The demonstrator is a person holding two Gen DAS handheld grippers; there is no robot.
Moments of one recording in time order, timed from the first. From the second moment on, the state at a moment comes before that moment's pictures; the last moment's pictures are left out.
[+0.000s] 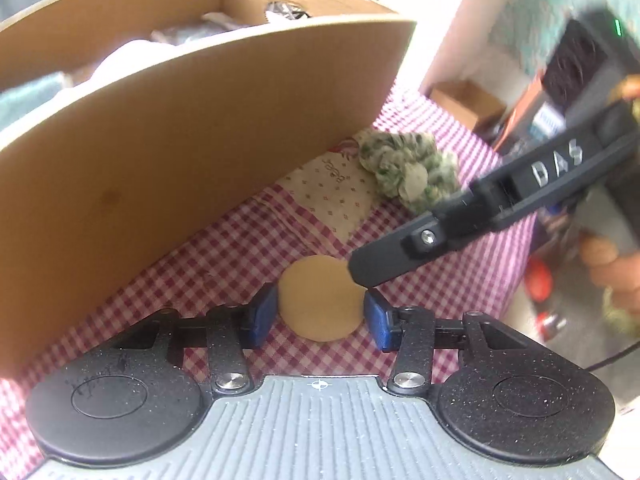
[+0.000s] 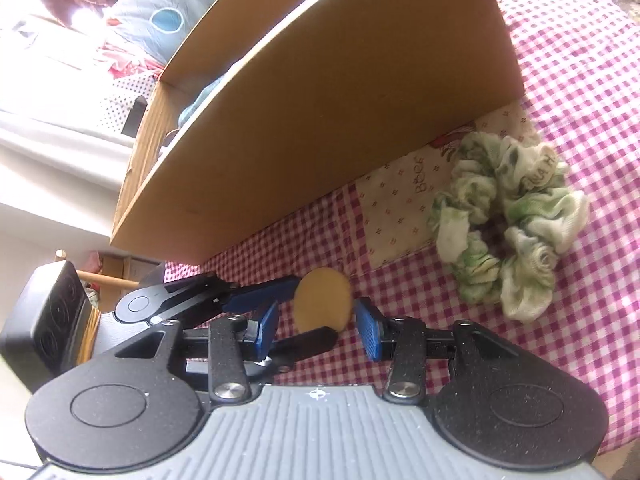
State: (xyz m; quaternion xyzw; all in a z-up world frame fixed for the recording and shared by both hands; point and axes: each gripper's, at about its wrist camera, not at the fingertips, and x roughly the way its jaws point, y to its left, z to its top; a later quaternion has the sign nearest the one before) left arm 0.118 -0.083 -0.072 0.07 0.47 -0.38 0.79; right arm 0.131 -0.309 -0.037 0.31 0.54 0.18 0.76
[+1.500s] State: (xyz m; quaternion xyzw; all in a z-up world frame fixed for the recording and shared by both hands) left arm 0.123 -0.014 0.041 -0.06 0.33 -0.36 0.87; right arm 0.208 -0.311 0.107 0.21 0.40 0.23 0.86
